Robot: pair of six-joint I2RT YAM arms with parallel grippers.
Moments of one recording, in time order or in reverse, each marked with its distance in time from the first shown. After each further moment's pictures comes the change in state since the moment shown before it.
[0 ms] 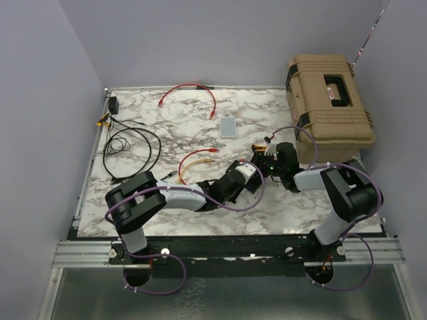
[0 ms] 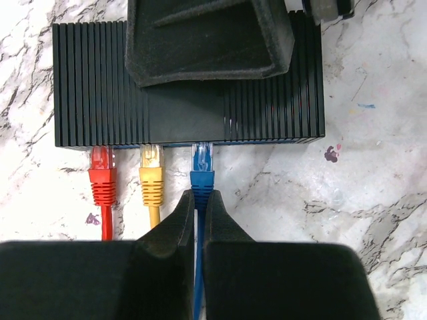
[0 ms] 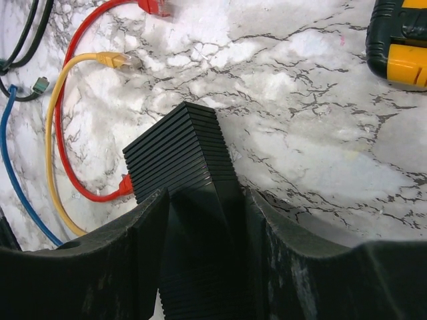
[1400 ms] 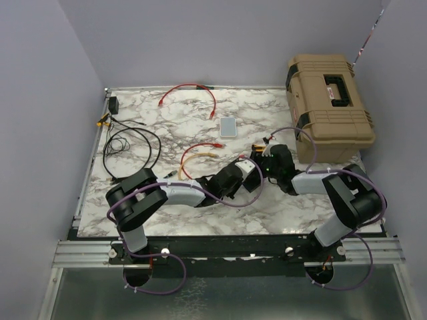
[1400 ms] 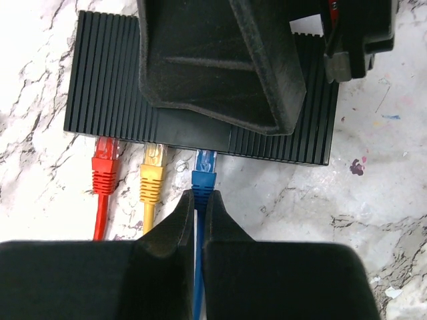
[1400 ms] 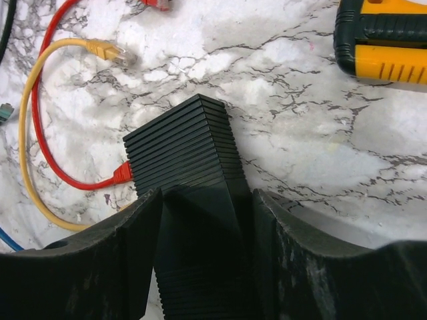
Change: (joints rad) left arm 0.056 0.019 0.031 -0.005 0.057 0.082; right arm 0.087 -0.045 -0.014 -0.011 0.232 0.032
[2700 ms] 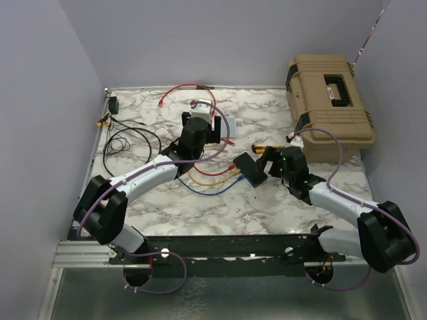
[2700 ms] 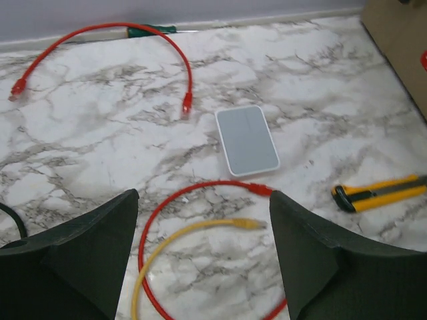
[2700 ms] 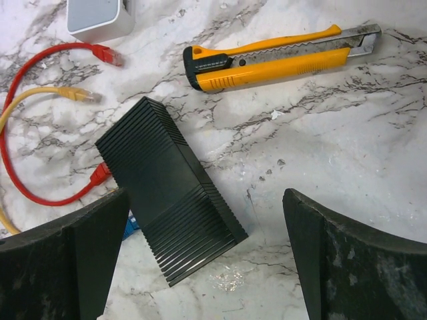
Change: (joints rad) left arm 0.301 -0.274 0.111 0.016 -0.189 -0.073; right arm -0.008 -0.401 -0.034 -0.390 0.434 0.032
